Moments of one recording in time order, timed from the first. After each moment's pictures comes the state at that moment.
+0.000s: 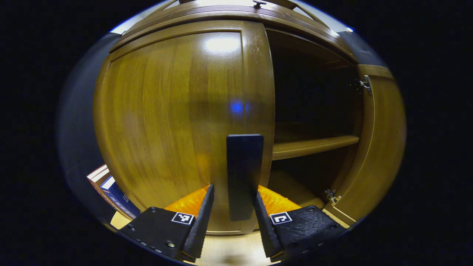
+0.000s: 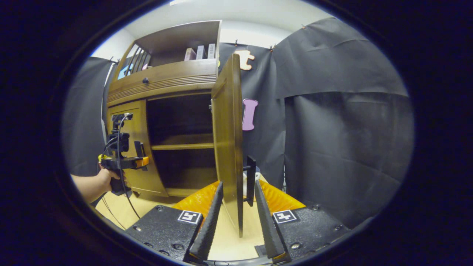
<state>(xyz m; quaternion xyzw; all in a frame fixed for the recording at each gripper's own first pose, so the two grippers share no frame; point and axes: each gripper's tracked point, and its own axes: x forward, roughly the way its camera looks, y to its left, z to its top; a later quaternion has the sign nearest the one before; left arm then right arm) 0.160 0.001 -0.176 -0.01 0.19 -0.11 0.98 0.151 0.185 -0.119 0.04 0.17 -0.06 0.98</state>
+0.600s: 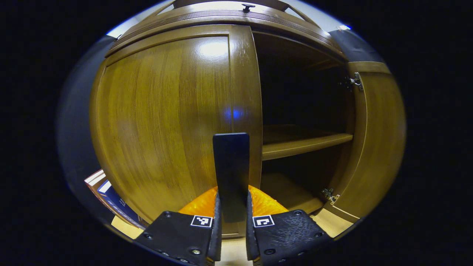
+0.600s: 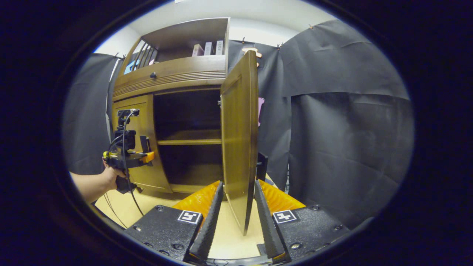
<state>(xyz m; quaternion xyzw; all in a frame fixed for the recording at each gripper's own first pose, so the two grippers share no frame) 0.158 -0.006 -0.176 0.00 0.17 -0.13 0.98 0.148 0.195 -0.122 0.03 0.19 -0.03 0.98</state>
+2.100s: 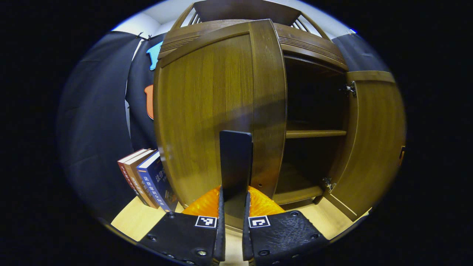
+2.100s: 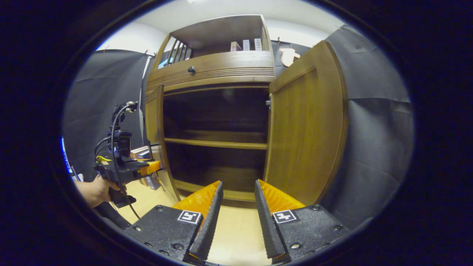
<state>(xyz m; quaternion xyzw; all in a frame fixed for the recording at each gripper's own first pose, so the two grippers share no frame) 0.045 0.055 -0.162 -0.01 0.19 -0.04 0.98 0.170 0.252 -0.125 0.01 0.18 0.13 0.97</state>
